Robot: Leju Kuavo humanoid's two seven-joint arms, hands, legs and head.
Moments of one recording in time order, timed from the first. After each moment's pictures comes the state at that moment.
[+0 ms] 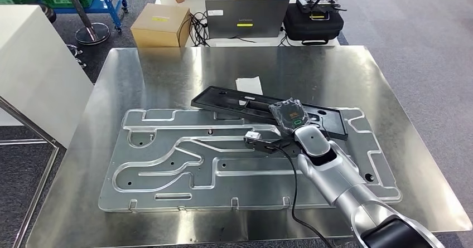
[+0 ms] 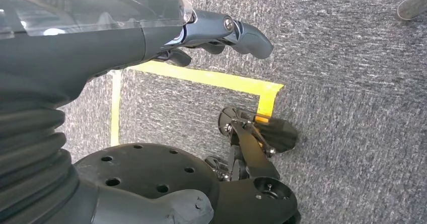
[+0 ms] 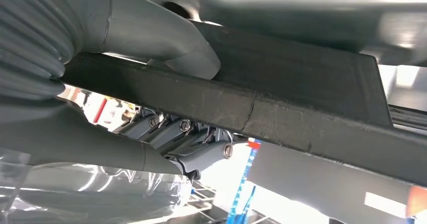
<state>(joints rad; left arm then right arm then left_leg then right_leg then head) -0.05 -0.22 1.14 -0.23 -0.96 0.13 -0.37 -0.69 -0.13 0.61 -0.94 1.28 -0.11 0.13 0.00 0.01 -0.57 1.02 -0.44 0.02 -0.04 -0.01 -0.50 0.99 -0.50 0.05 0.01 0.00</state>
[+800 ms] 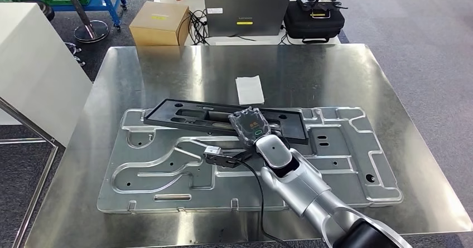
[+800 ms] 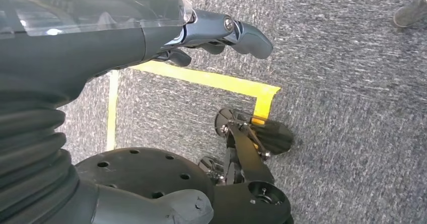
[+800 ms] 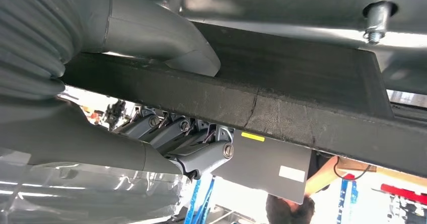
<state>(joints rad) -0.05 -0.21 1.17 -0.23 -0.95 0.12 -0.39 -0.67 0.04 0.74 -0.95 1.27 -0.12 0.20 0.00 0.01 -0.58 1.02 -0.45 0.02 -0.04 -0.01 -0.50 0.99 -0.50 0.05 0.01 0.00</state>
